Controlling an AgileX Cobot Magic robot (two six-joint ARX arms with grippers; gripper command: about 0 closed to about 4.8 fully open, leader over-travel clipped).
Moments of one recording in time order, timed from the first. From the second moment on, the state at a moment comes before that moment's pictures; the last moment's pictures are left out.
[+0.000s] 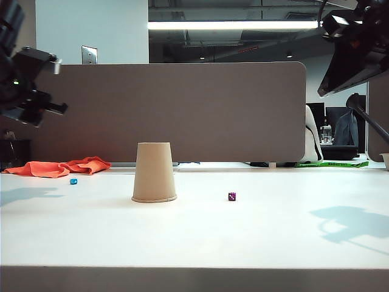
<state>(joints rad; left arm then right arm) -0.04 1.58 0.93 0.26 -0.18 0.26 0.35 1.01 0.70 -0.21 -0.11 -0.12</state>
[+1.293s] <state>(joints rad) 0.07 1.50 0.93 -0.11 0.34 0.37 0.36 1.18 0.70 0.04 -0.16 -0.12</state>
